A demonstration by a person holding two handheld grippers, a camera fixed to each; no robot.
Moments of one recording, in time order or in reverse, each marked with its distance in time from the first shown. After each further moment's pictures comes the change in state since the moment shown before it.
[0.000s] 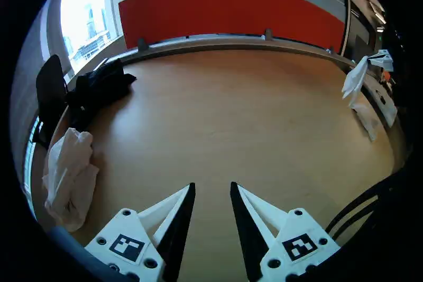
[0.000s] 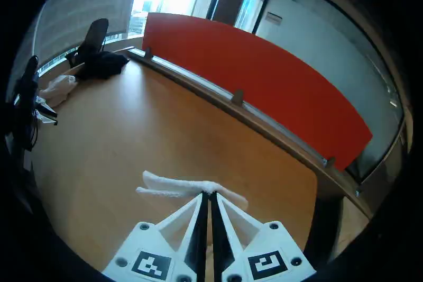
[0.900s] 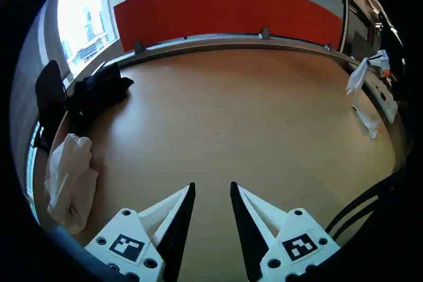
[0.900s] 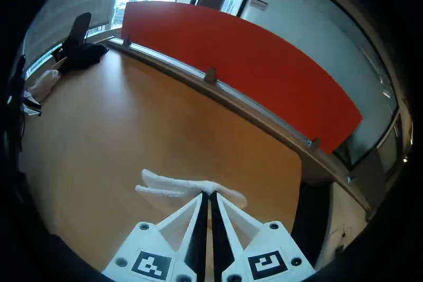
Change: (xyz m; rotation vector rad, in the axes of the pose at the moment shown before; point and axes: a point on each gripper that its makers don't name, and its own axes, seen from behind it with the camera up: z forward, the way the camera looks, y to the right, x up) left arm 0.007 0.010 0.000 0.007 -0.006 0.025; right arm -0.048 0.074 0.004 -0.075 -0.087 0.036
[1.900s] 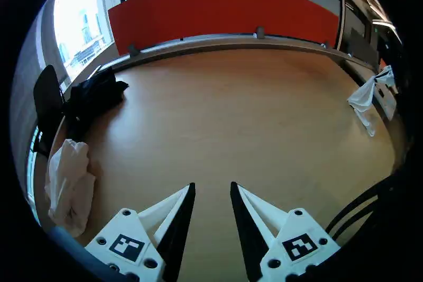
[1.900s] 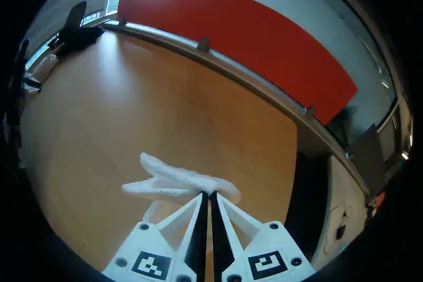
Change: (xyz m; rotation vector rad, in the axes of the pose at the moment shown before) left arm 0.006 0.011 0.002 -0.013 0.001 0.024; right arm -0.100 0.020 -0.032 -0.021 -0.134 0.023
